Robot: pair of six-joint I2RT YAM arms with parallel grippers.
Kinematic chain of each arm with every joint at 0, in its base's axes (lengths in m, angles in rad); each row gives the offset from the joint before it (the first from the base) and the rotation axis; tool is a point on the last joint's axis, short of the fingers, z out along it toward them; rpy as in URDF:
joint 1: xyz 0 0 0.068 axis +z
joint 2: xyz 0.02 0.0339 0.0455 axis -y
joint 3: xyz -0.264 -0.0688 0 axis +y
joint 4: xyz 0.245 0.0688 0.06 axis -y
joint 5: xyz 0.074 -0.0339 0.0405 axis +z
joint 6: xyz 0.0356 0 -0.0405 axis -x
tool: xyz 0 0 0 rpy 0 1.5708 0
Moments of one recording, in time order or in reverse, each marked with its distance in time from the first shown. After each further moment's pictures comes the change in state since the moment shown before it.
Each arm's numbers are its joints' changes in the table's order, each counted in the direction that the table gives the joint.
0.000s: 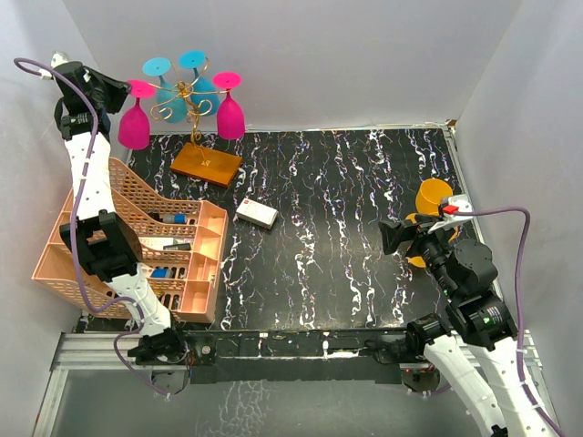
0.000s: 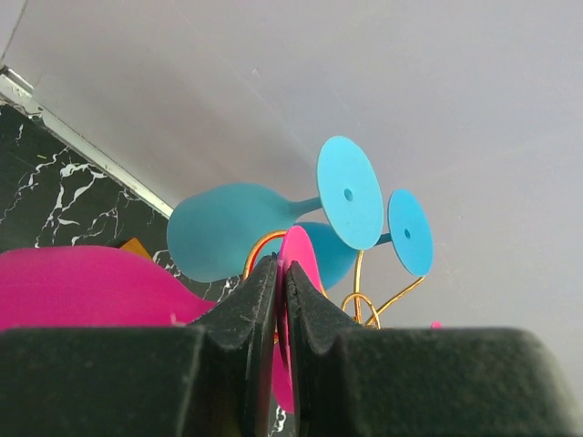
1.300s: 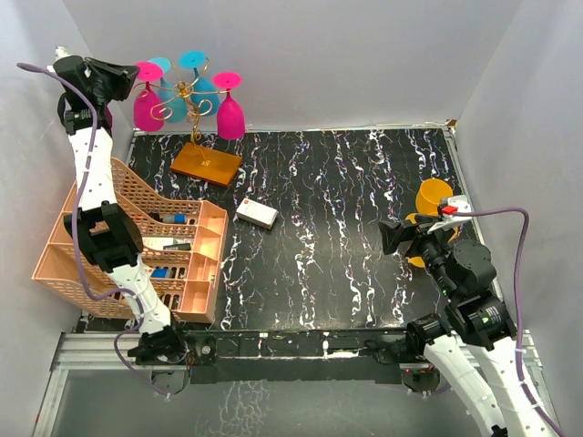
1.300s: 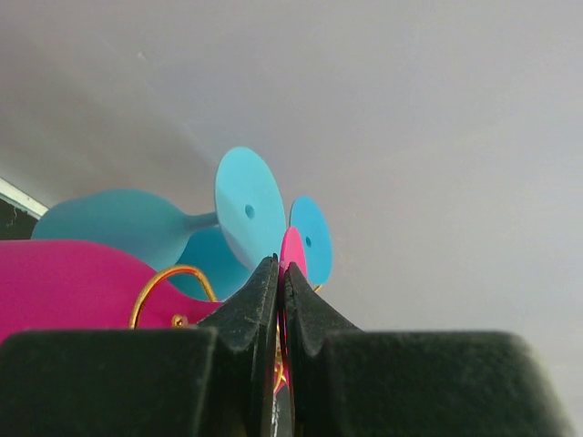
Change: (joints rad) left arm -0.002 -0.112 -0.121 0.122 -0.158 0.245; right arm 0.002 0.004 0.013 0.007 -0.008 0.002
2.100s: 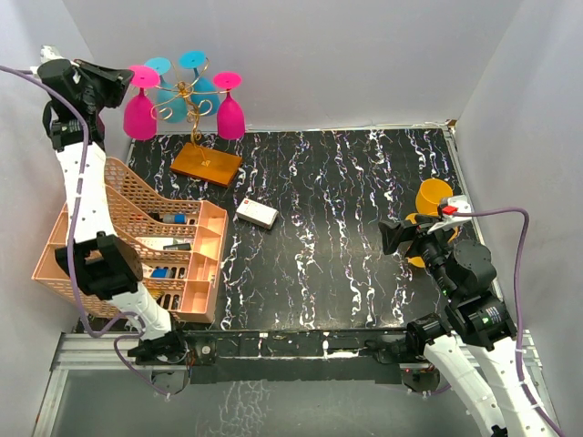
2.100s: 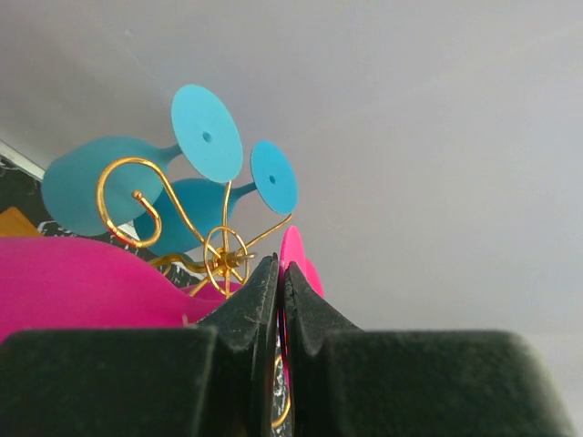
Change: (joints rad) left arm 0.000 0.257 0.195 -0.065 -0.007 -0.048; right arm 0.000 0.000 0.000 0.000 0.000 0.002
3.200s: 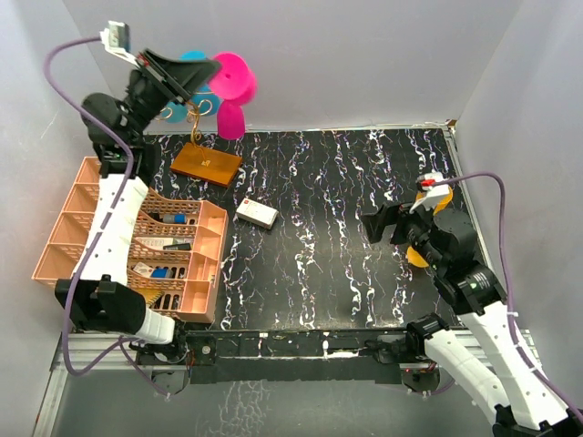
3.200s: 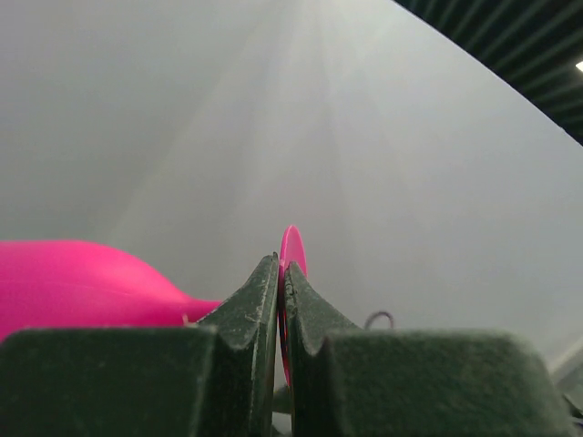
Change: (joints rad) left arm -0.319 0.296 0.317 0.792 -0.386 0.201; right arm 0.021 -0.227 -0.107 -0.034 0.069 -0.064
